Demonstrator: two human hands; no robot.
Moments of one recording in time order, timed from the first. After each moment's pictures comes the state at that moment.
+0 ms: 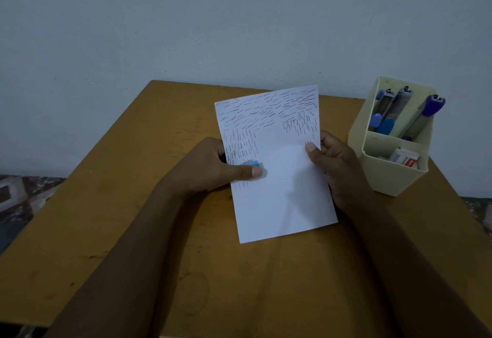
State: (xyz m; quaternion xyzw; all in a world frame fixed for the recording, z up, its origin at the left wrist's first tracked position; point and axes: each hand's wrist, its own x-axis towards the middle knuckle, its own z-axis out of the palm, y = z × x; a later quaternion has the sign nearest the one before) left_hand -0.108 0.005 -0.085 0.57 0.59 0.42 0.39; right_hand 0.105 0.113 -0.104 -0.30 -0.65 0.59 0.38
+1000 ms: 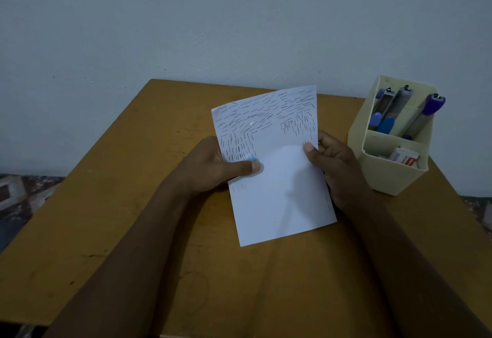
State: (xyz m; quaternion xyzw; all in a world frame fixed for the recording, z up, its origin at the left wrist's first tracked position) left_hand -0.106 0.007 -0.090 0.58 0.55 0.46 0.38; right_hand 0.105 0.110 -0.104 -0.27 -0.64 0.61 0.38
